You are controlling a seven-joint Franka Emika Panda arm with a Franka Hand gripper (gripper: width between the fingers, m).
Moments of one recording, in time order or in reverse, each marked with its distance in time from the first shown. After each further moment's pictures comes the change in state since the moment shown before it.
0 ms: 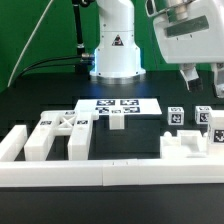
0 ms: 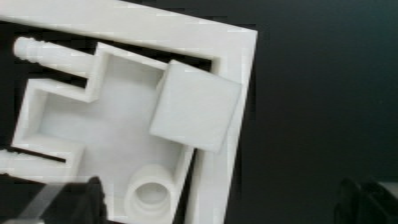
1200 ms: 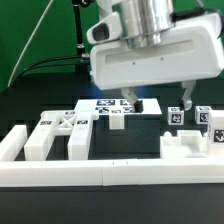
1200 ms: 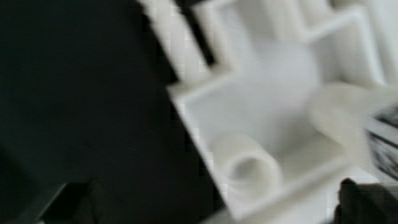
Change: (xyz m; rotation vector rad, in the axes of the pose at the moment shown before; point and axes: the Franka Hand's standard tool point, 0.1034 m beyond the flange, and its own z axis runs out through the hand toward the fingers) arm 0.061 0.085 0.021 -0.115 -0.016 -0.962
